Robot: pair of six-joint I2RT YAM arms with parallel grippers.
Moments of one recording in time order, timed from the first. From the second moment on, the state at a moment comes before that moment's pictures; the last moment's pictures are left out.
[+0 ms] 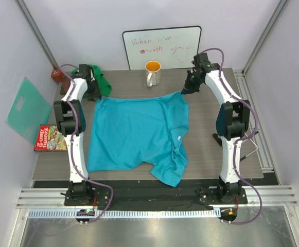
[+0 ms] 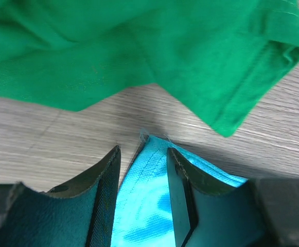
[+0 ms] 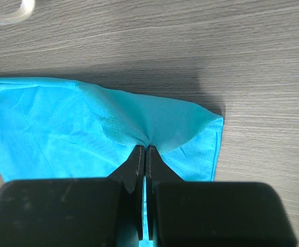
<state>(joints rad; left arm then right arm) 0.06 2.43 2.11 -0.76 0.01 -0.26 0.18 2.23 2.10 -0.89 -0.23 0.42</state>
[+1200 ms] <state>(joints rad) 0.05 2.42 2.09 -0.73 0.01 -0.29 0.17 2.23 2.10 -0.91 -0.22 0.42</state>
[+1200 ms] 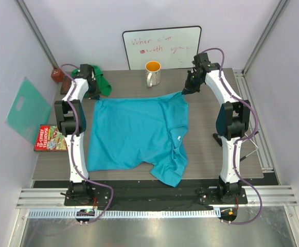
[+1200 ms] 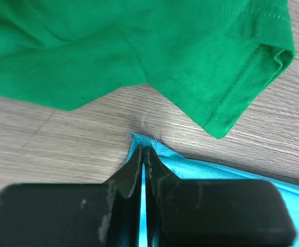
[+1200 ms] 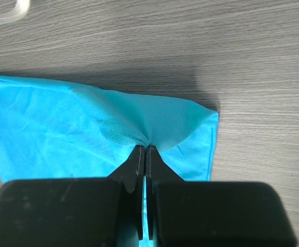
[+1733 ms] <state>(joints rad) 0.05 2.23 2.02 -0.71 0.02 -0.28 0.17 2.29 2.22 -0.92 -0.25 0.40</state>
